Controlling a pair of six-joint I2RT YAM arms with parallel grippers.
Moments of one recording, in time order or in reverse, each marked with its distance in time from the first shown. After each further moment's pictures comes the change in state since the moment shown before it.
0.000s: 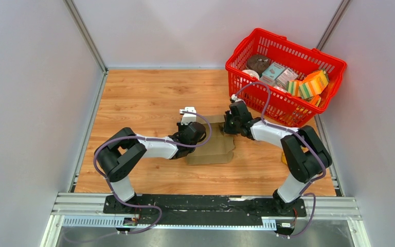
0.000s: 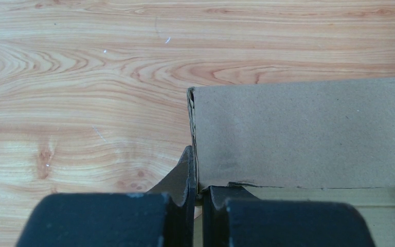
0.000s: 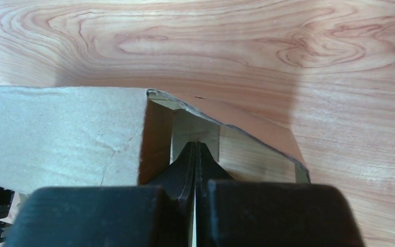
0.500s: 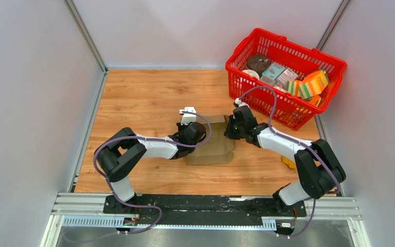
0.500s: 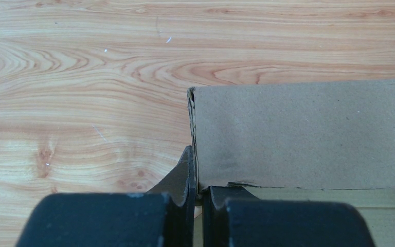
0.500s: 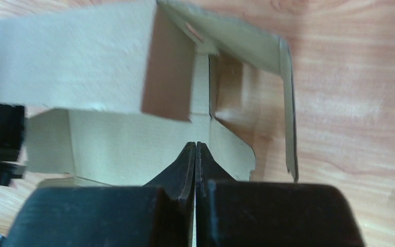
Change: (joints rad) left arm 0.000 0.000 0.000 -0.005 -0.004 -0.008; right arm 0.019 -0.162 -0.077 -0.080 0.003 0.018
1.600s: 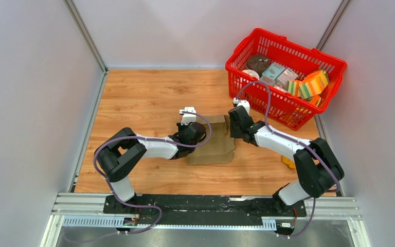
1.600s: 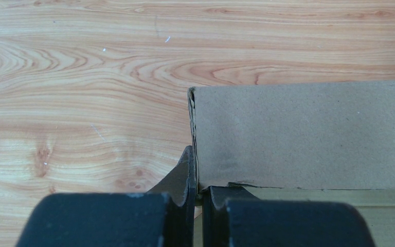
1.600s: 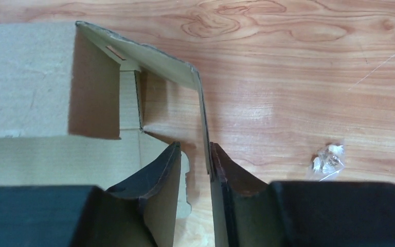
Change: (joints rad) left arm 0.000 0.000 0.000 0.000 0.001 -0.007; right arm 0.050 -0.010 0.032 -0.132 0.324 -0.142
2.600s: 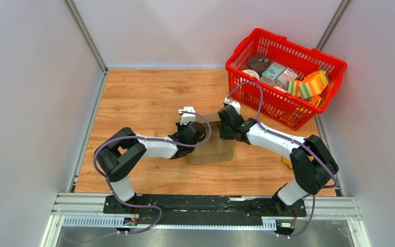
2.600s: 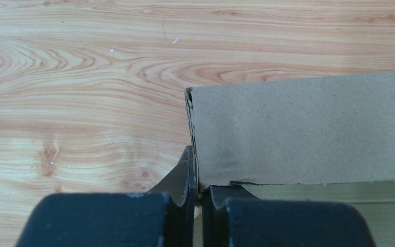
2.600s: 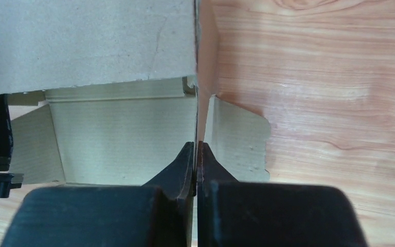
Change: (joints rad) left arm 0.002 0.000 0.000 -0.005 -0.010 -0.003; right arm 0.097 0.054 0.116 -0.093 -0.089 0.176
